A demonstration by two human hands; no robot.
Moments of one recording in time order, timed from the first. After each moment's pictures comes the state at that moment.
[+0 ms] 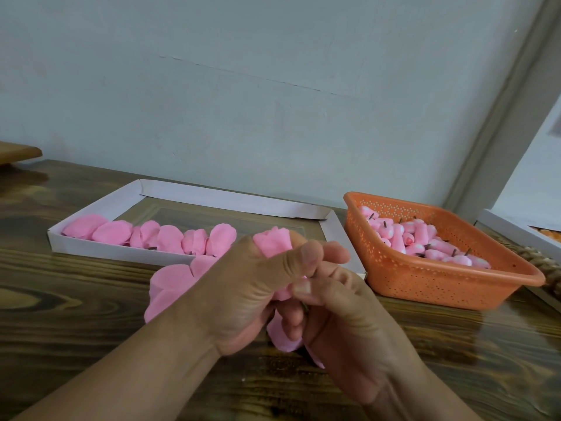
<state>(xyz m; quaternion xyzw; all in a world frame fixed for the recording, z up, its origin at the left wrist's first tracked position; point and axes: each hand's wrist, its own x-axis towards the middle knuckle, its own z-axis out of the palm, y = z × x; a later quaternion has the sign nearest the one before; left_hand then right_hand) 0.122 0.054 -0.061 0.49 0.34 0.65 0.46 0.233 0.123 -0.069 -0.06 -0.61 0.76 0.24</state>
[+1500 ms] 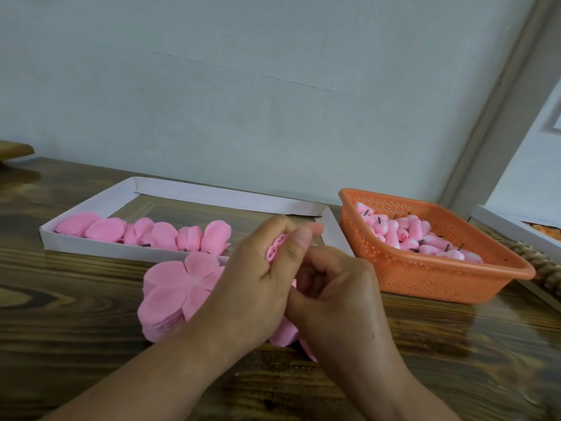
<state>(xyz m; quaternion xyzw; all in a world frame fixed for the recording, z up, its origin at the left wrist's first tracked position) 0.141 0.059 -0.064 0.51 0.51 0.67 0.16 0.234 0.116 -0.065 -0.16 -0.83 0.33 0.41</state>
